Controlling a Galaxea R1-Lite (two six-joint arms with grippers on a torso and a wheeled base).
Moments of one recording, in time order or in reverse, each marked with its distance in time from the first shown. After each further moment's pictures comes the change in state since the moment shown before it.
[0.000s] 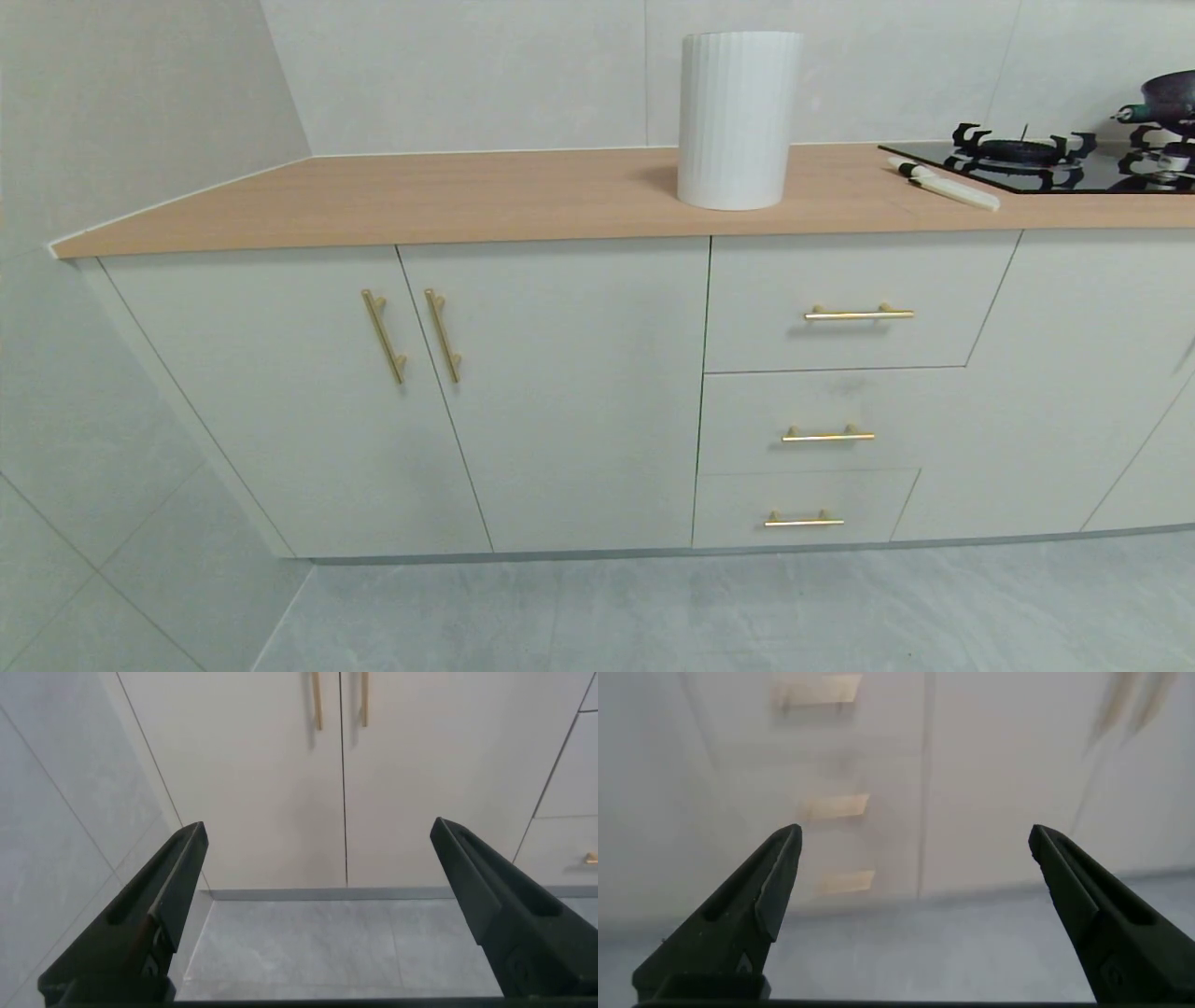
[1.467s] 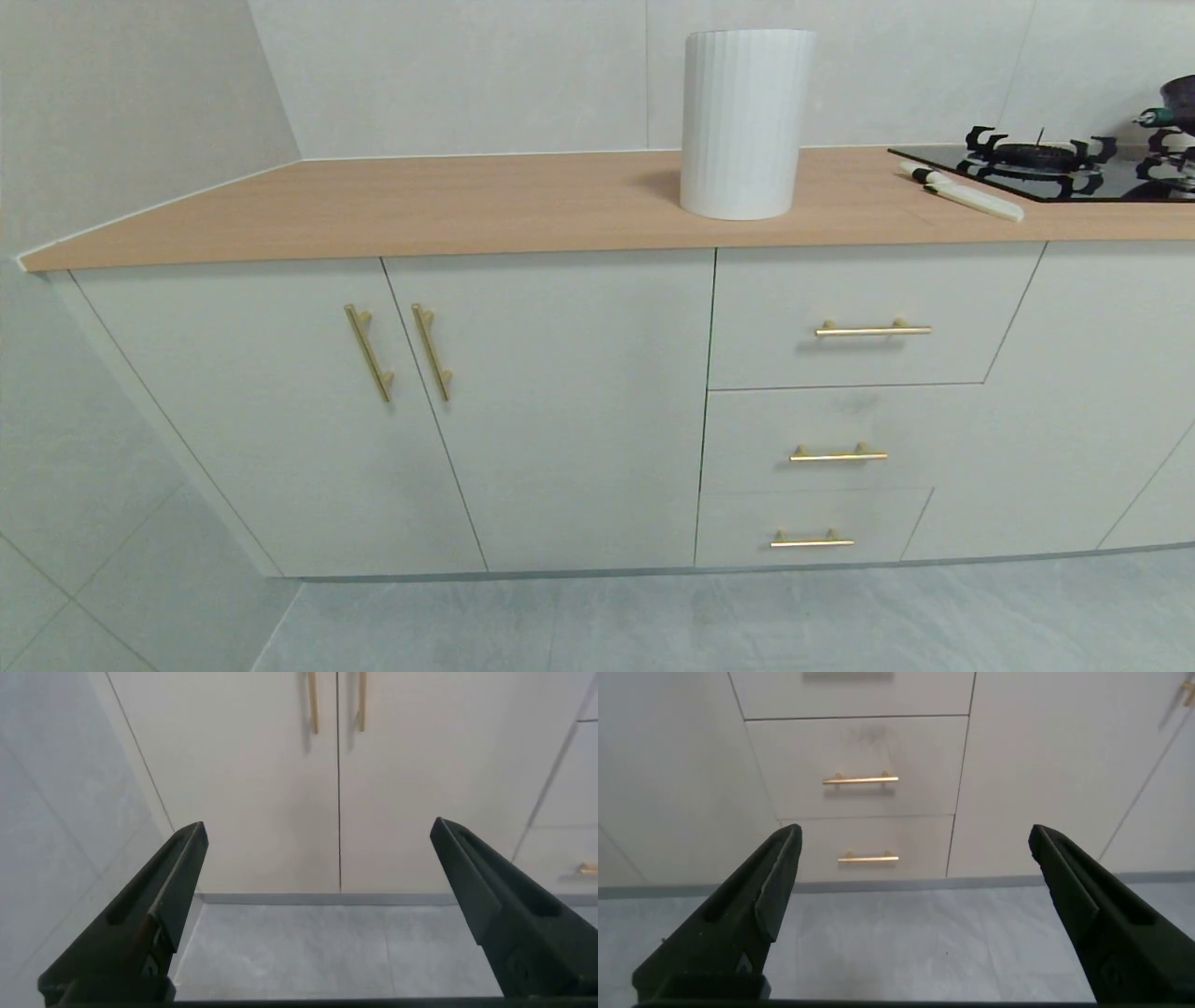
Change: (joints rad) left arm 0.000 0.000 0.000 0.003 -0.006 -0.034; right arm 0.000 -0.003 0.010 0.017 0.041 0.009
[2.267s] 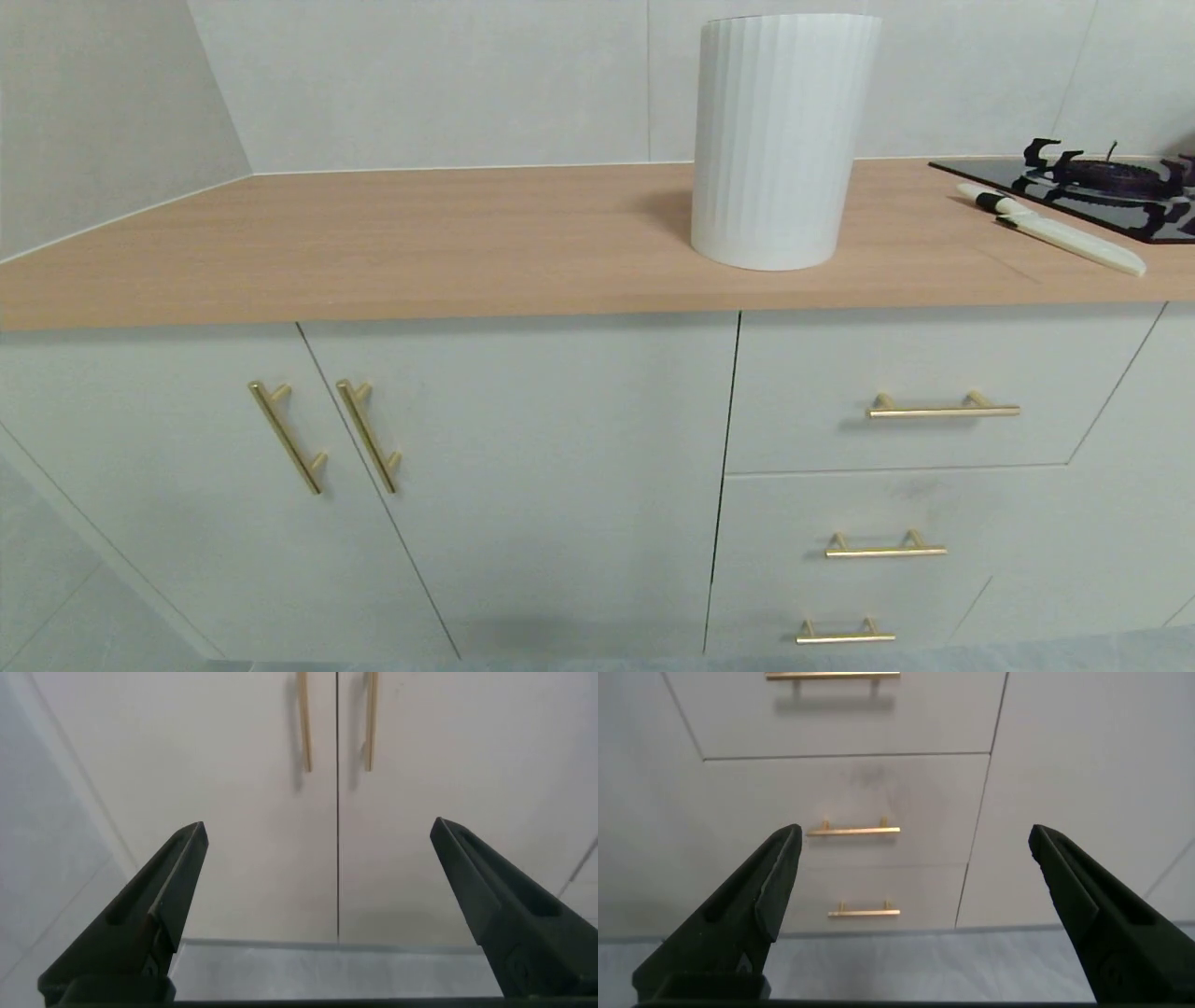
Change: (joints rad) left arm 0.000 0.000 0.000 0.000 0.000 -0.001; right arm -0.001 0.001 0.000 0.000 0.000 0.000
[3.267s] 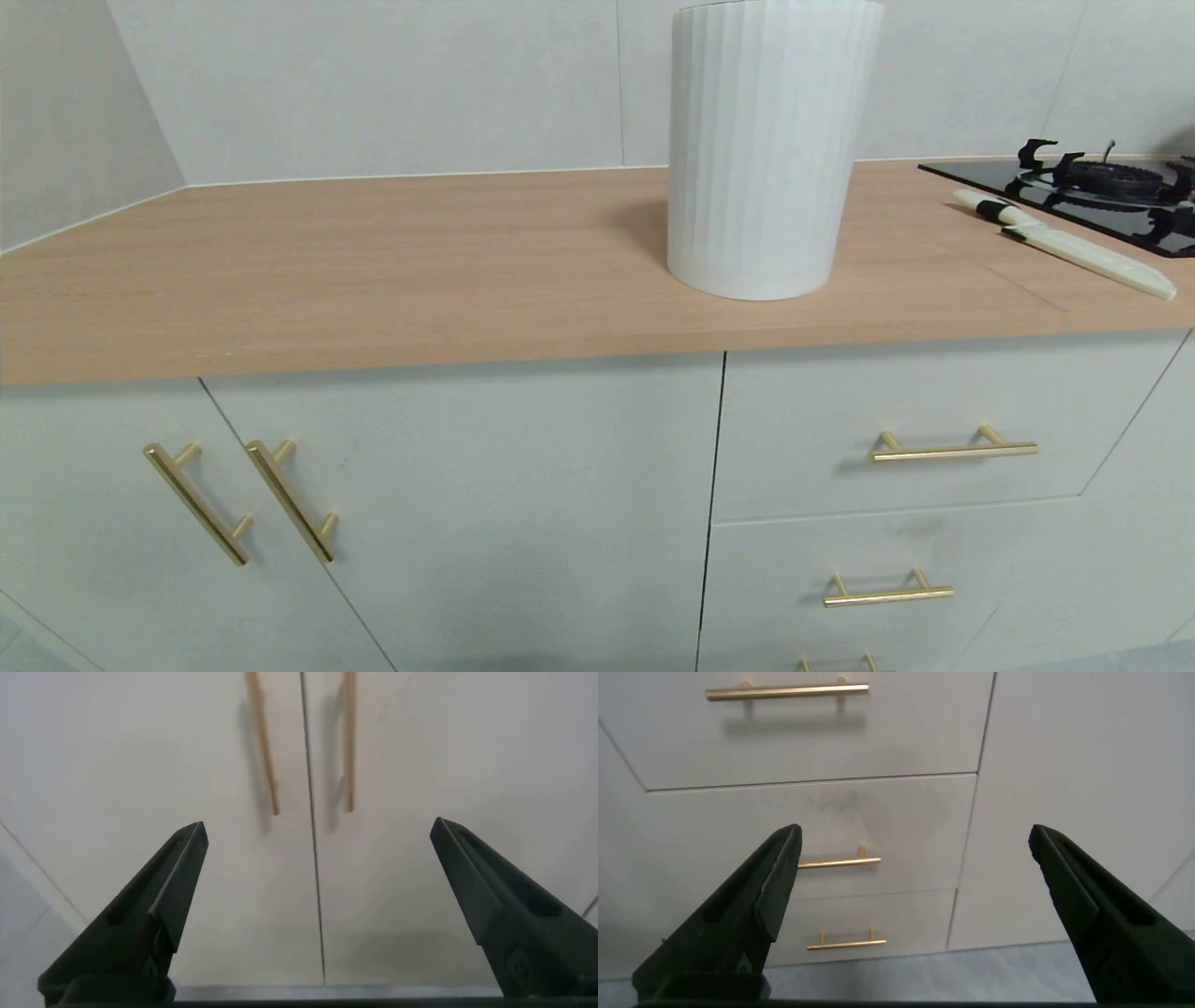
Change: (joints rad) left arm 0.000 0.000 0.000 -0.001 0.000 0.000; right arm 0.000 0.000 0.000 0.000 0.000 -0.001
